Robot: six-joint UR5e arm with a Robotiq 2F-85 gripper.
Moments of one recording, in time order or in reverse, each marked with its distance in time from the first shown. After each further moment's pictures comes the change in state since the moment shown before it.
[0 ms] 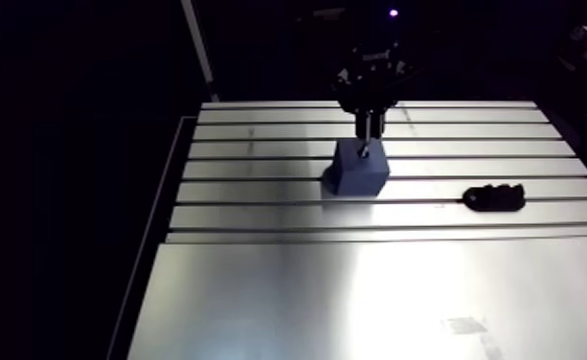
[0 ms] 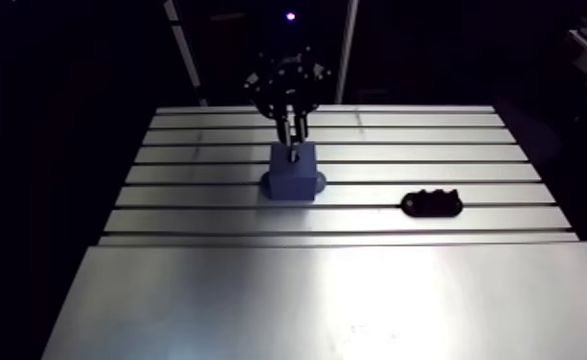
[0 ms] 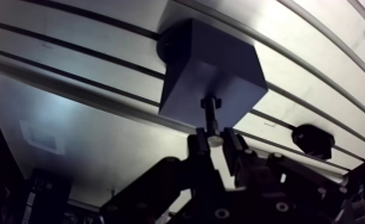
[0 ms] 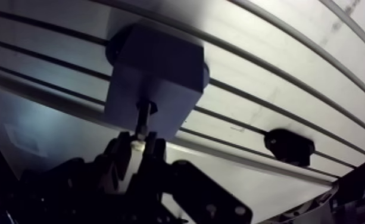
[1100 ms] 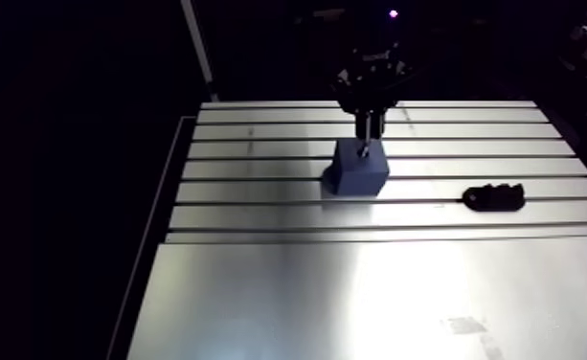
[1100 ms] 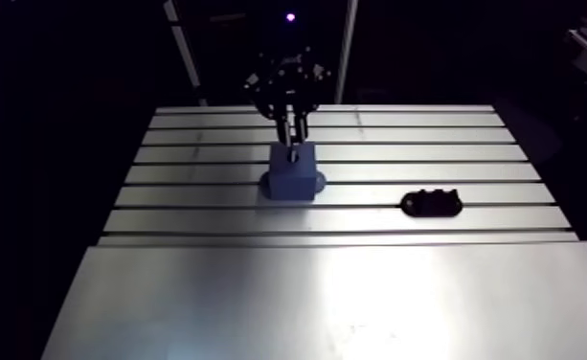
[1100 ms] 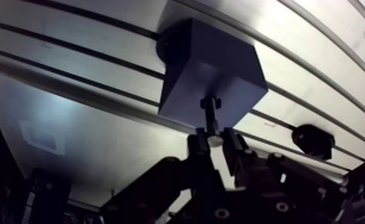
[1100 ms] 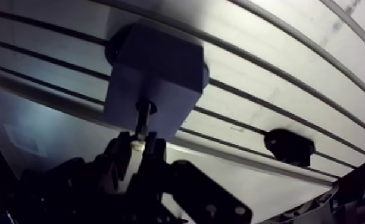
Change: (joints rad) arm -0.001 0.001 0.002 -0.001 0.000 -0.001
